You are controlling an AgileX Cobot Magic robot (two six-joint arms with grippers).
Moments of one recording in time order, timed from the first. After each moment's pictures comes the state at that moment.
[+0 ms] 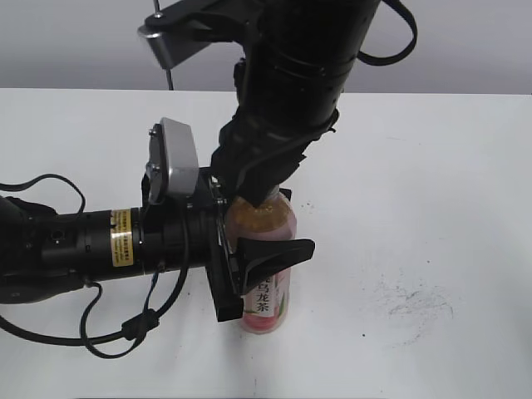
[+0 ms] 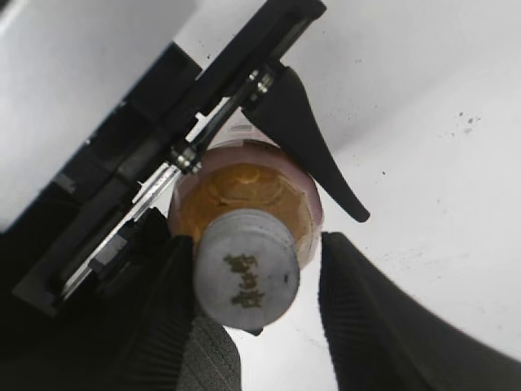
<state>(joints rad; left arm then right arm) -0.52 1.94 -0.63 0.91 -1.22 -0.31 0.84 1.80 -1.61 0.06 1.22 -0.27</state>
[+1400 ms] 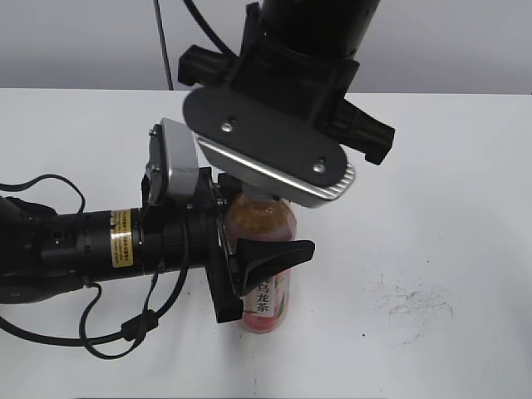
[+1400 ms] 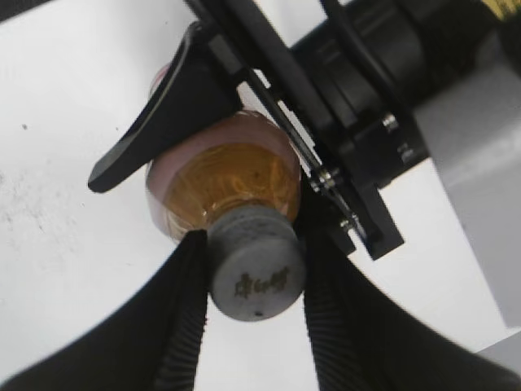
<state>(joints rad) -0.52 1.94 -0.63 0.91 -1.22 -0.30 0.84 1.79 -1.62 0.10 1.22 -2.03</state>
